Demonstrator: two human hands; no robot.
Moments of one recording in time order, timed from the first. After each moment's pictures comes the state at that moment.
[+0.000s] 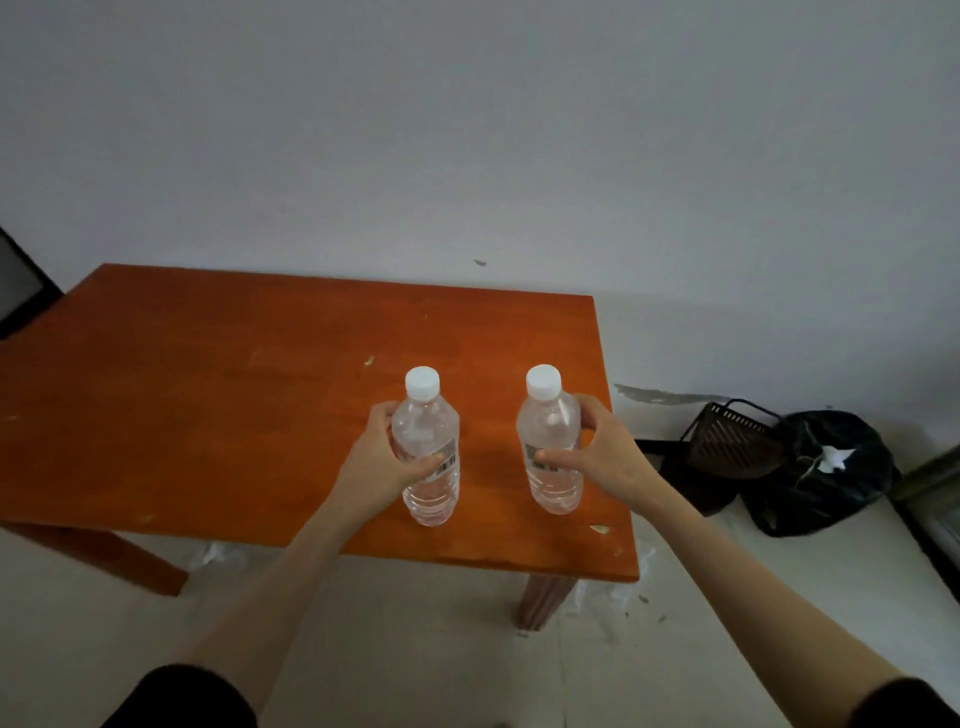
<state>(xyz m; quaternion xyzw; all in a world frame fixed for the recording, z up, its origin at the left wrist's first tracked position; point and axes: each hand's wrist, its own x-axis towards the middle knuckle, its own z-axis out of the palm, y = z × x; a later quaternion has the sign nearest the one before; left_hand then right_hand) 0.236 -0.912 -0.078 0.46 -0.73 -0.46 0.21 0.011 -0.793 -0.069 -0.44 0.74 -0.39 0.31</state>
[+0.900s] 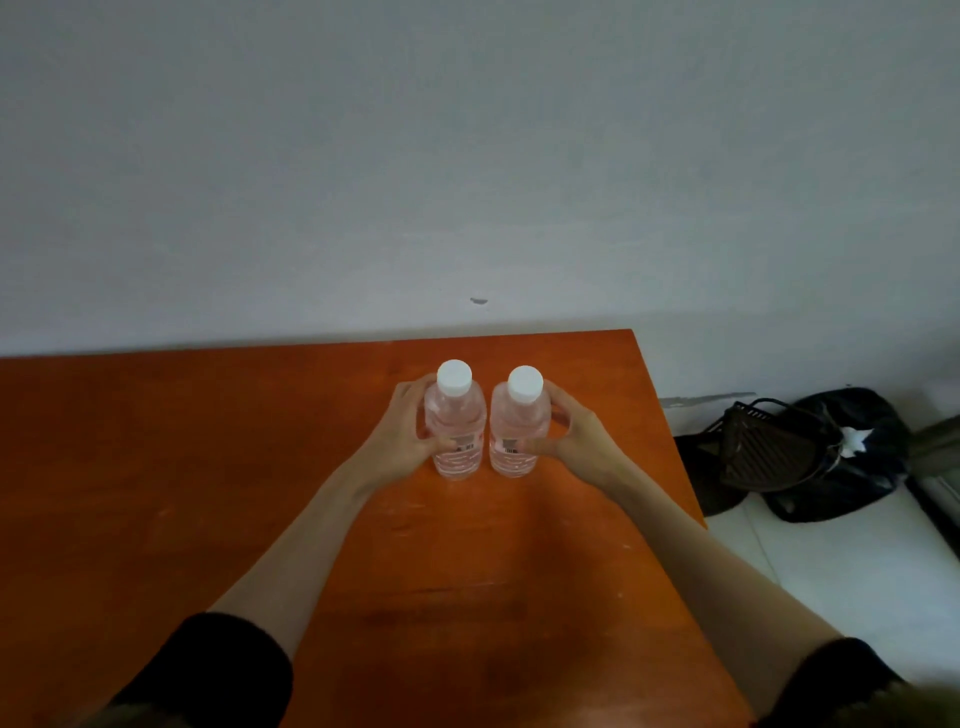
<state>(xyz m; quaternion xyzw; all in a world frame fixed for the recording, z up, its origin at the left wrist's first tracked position) 0.091 -1.233 -0.129 0.36 -0.77 -0.53 0.07 -0.070 -1.096 -0.131 -0.36 0.76 -0.41 0.37</state>
